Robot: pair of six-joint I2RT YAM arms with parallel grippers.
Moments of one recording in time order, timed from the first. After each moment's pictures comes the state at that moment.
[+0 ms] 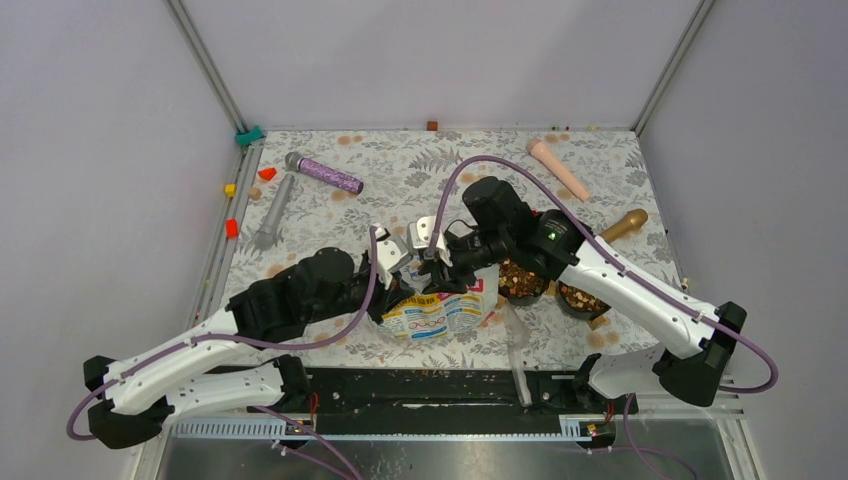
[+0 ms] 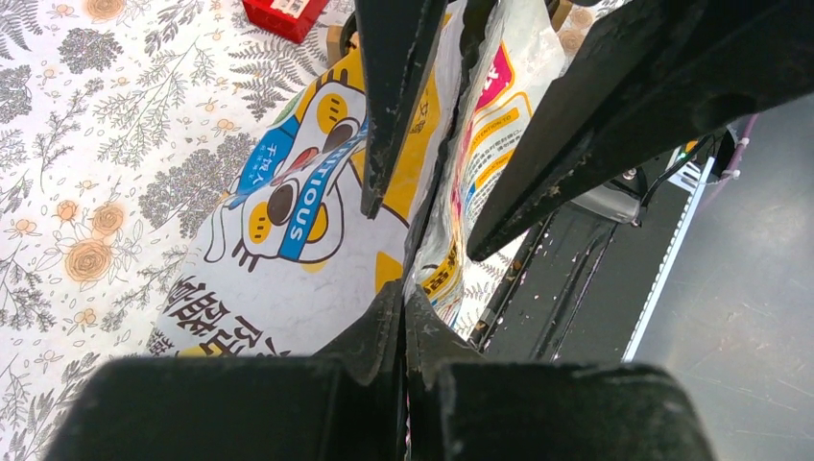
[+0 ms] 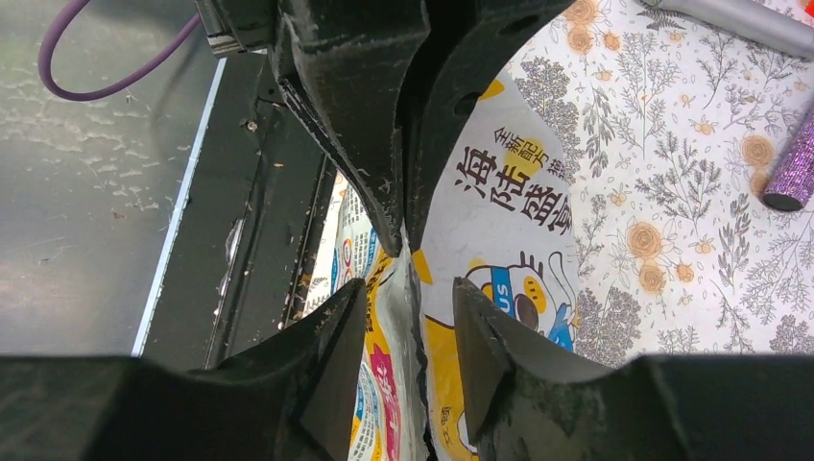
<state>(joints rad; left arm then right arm) -1.09 0.82 0.95 -0.55 -0.01 -0.12 0.93 1.33 1.40 -0.75 -0.64 -0.58</state>
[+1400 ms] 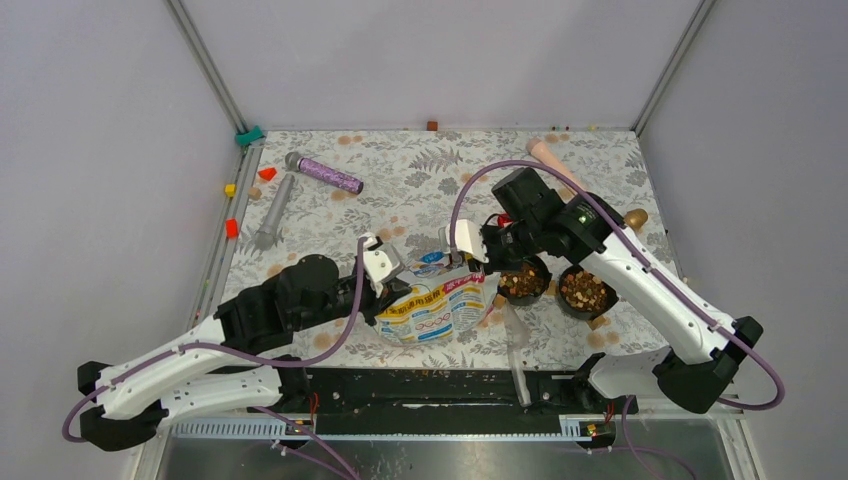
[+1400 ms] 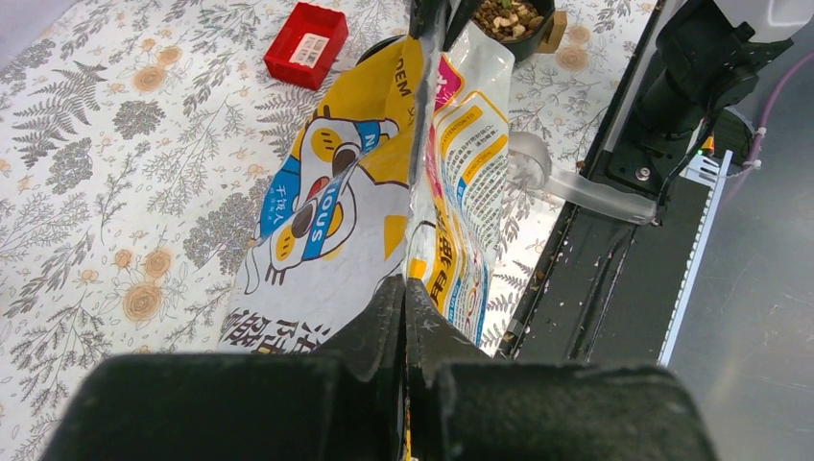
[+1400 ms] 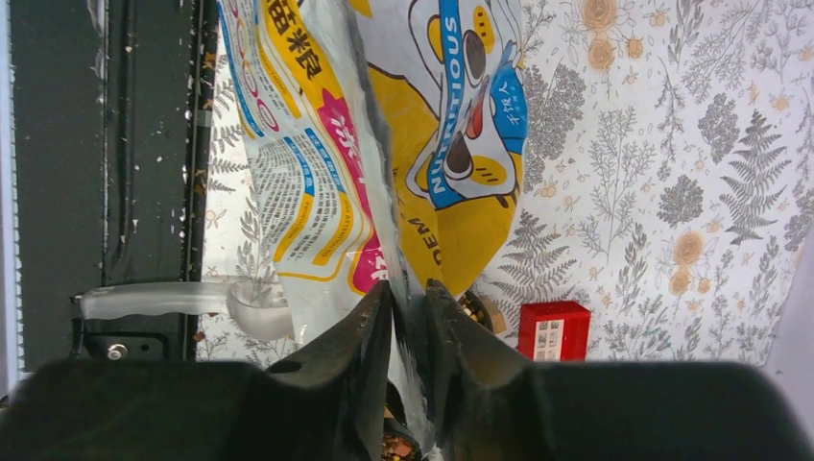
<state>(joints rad) -1.11 0.74 0.92 -0.51 -0.04 0.00 0.77 1.31 1.51 -1.19 -0.39 -0.91</state>
